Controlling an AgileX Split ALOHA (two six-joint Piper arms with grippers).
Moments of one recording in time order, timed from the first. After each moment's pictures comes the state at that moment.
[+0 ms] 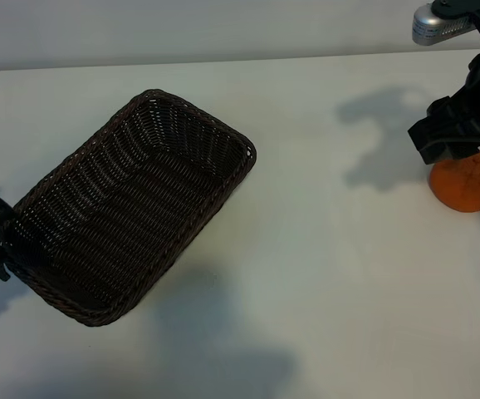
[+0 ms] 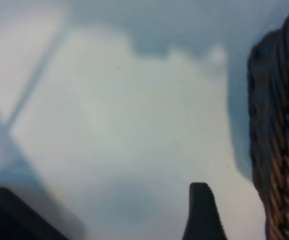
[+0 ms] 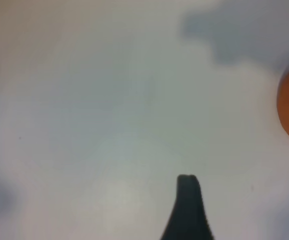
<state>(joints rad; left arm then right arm) -0.19 1.05 -0.67 0.07 0.95 -1.11 0.17 1.45 -1.21 0.13 1.05 -0.12</state>
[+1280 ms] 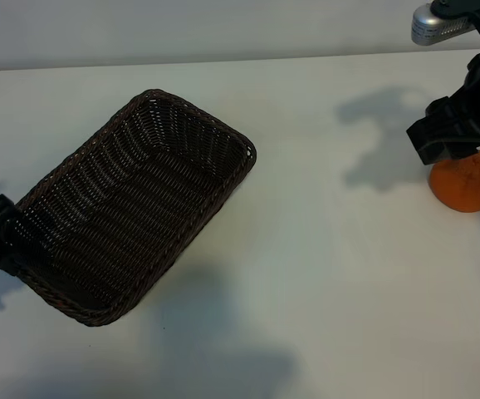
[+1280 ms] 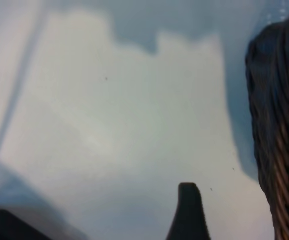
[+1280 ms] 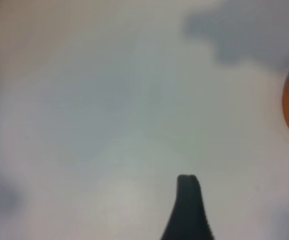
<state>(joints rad) -0.08 1.16 -0.67 0.00 0.88 -0.88 0.17 1.45 -1.21 0.14 1.05 -0.12</state>
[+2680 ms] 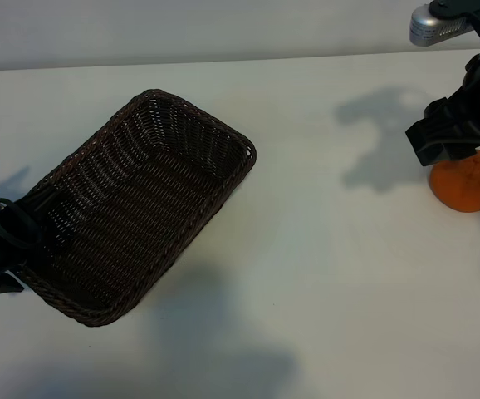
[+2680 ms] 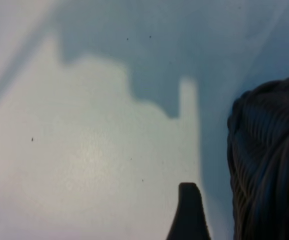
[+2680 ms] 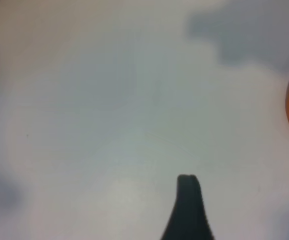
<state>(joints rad) -0.08 1.48 -0.67 -0.03 0.58 -0.91 0.17 1.45 -1.21 0.15 1.05 -0.14</state>
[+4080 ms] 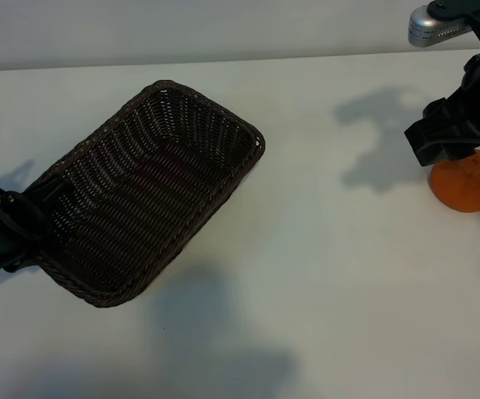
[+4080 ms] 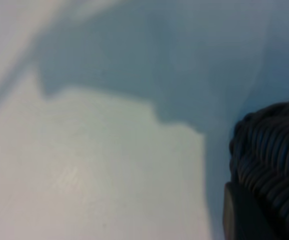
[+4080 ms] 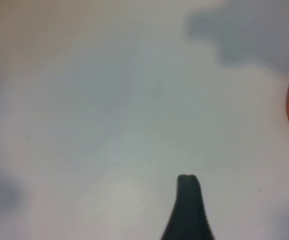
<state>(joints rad) -0.08 1.53 -0.67 -0.05 0.45 -0.87 0.17 1.46 -1.21 0.15 1.04 -0.14</state>
